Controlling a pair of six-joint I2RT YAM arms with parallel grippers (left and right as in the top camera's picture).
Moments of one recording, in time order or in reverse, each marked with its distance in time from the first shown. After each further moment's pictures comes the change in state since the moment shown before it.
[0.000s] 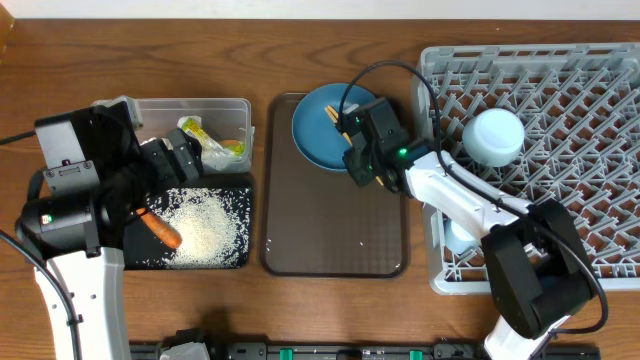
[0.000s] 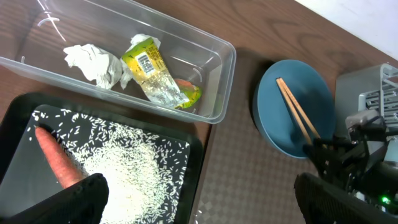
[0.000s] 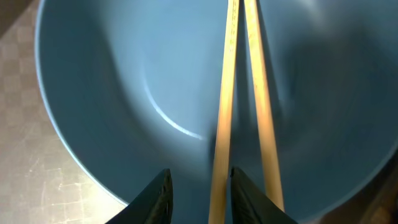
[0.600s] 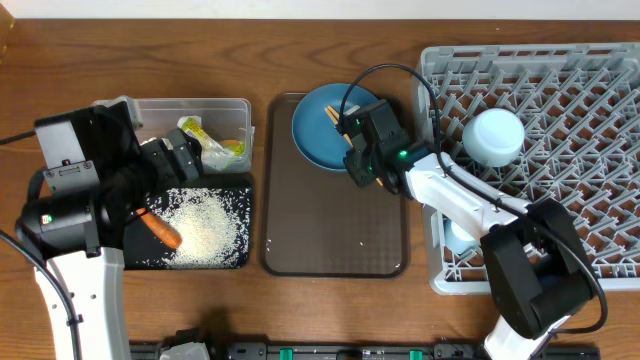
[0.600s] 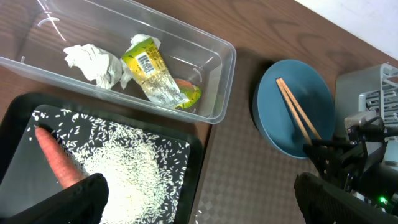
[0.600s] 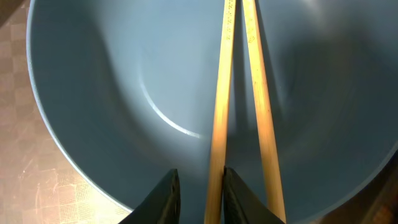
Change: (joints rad) left arm 0.000 0.000 0.000 0.000 0.000 0.000; right arm 0.000 0.000 -0.011 0.014 0.007 0.003
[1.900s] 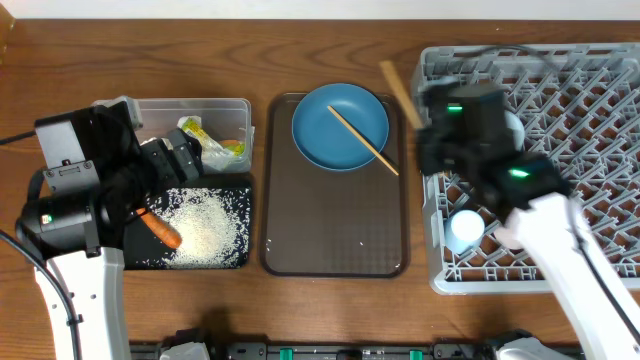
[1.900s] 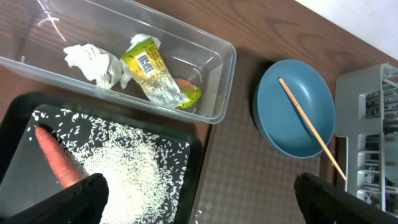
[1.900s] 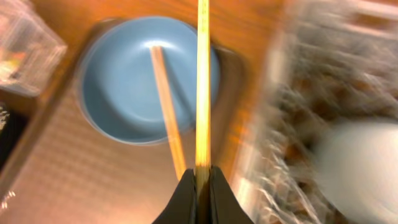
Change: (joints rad) left arm 0.000 0.000 0.000 0.000 0.000 0.000; right arm -0.236 -0.544 0.005 -0.372 -0.018 0.120
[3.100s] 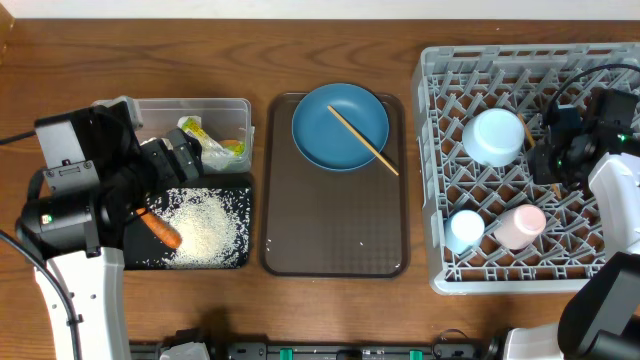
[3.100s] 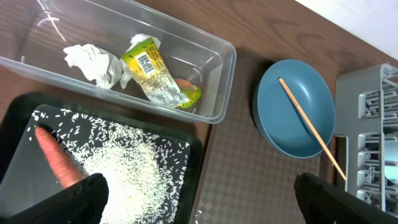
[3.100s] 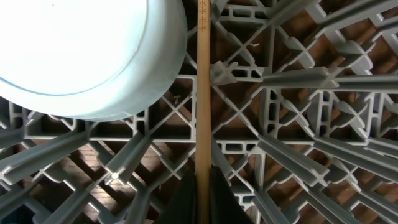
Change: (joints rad) left arm 0.000 0.000 0.000 0.000 0.000 0.000; right arm -0.620 0.310 0.000 -0.061 -0.002 -0.435
